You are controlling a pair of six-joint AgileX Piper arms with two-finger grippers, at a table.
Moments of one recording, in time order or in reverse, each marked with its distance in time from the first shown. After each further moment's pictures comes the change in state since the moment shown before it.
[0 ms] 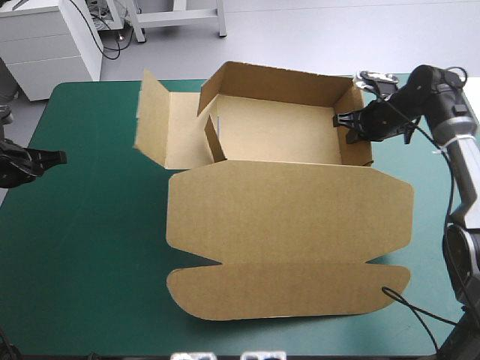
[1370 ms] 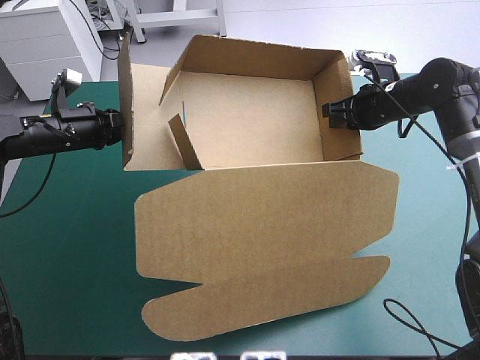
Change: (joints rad) left arm -0.146 0.129 0.000 -0.936 0.053 0.337; right arm 0.071 -0.164 0.000 0.120 -0.022 -0.041
